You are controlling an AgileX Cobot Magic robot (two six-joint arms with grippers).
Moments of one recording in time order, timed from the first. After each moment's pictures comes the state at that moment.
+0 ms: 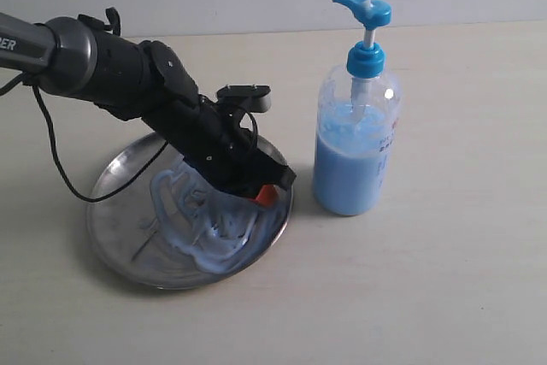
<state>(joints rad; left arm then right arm) -0.59 2.14 -1.26 -0.80 0.63 0.64 0.60 0.33 -0.50 0.06 0.51 -0.13</state>
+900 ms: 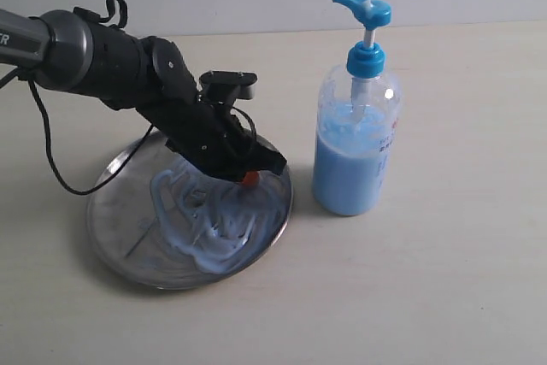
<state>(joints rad) -0.59 2.12 -1.27 -0.57 0.51 0.38 0.60 0.33 -0.50 0.07 0.51 -0.13</state>
